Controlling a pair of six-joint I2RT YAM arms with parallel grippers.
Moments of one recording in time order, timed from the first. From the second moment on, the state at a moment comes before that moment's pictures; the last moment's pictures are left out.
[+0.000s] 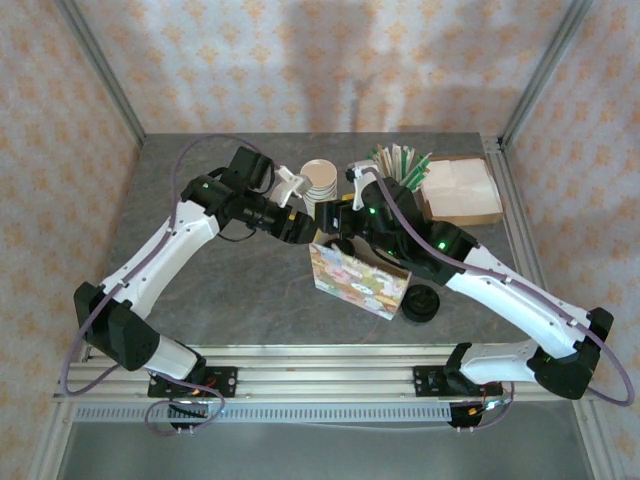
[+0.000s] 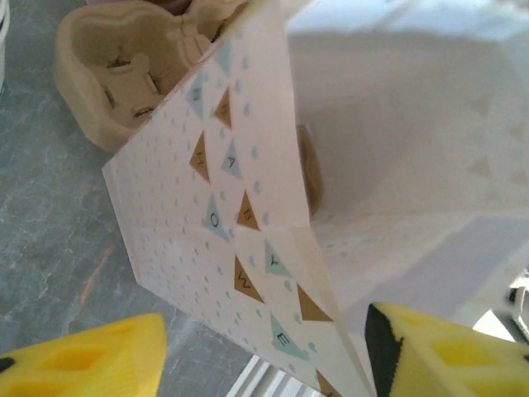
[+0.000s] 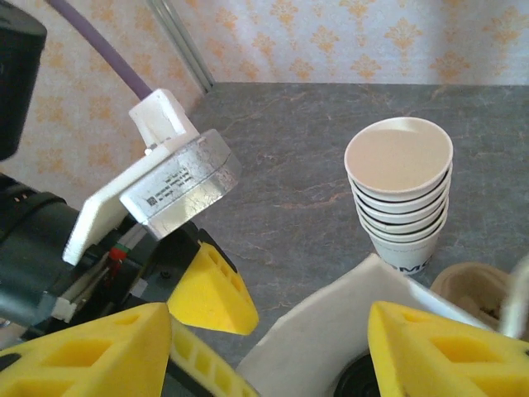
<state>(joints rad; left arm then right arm) -0.44 1.48 1.47 -0.98 0.65 -0.12 0.92 1.23 1.34 -0.54 0.22 0.50</state>
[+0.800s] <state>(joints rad) -0.46 1.63 1.69 -1.10 0.51 -0.09 0.92 1.12 1.34 -0.56 0.11 0.71</state>
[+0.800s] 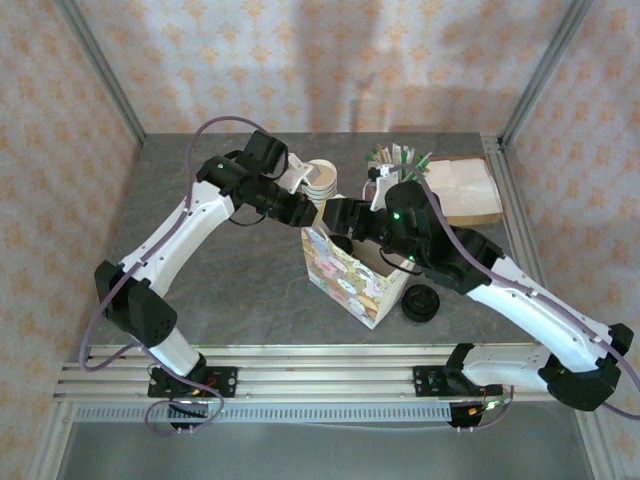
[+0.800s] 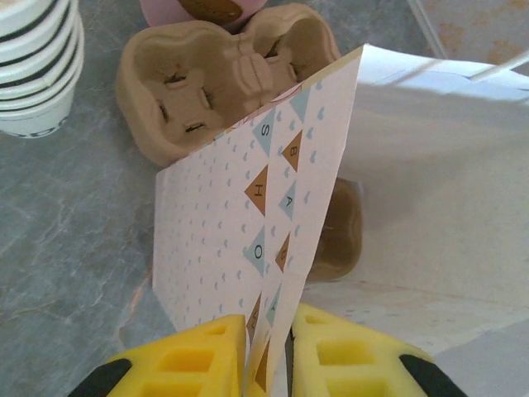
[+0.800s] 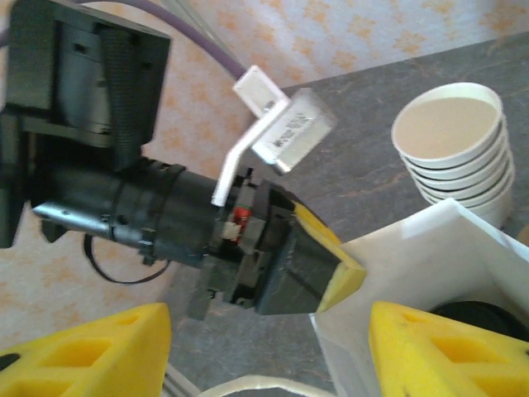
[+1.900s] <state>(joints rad) -0.28 1.65 1.89 -1.32 0.39 0.06 0.49 1.23 1.38 -0.50 0.29 0.38</state>
